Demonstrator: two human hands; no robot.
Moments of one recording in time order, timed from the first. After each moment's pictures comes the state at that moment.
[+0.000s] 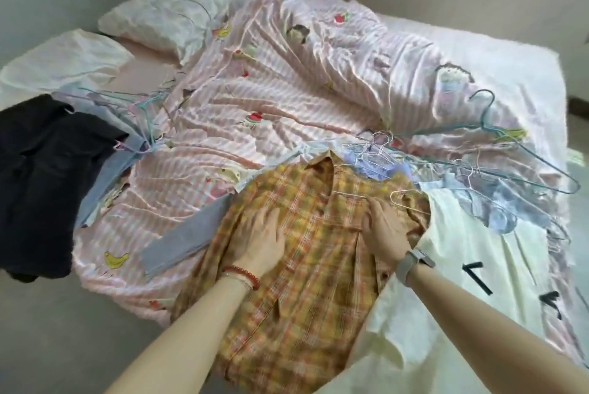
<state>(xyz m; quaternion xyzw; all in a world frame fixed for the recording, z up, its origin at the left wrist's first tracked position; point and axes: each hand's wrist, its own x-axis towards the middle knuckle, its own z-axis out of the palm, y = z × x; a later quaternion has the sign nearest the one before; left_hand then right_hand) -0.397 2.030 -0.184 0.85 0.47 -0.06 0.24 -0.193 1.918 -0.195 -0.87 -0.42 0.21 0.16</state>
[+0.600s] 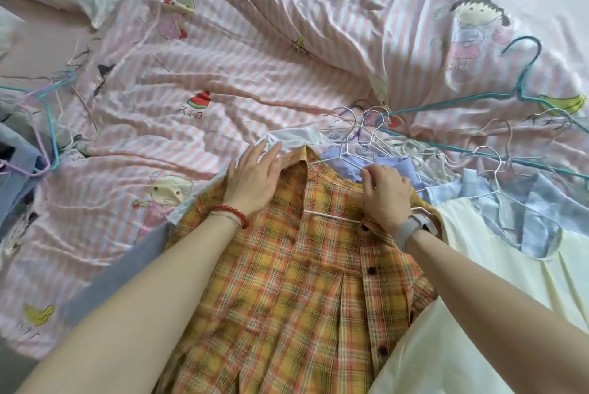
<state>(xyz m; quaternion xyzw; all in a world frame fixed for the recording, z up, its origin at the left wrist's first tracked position) -0.231 2.169 -0.282 0.87 0.42 -0.05 0.26 -0.058 2.012 -0.299 -0.91 -0.36 0.13 0.18</state>
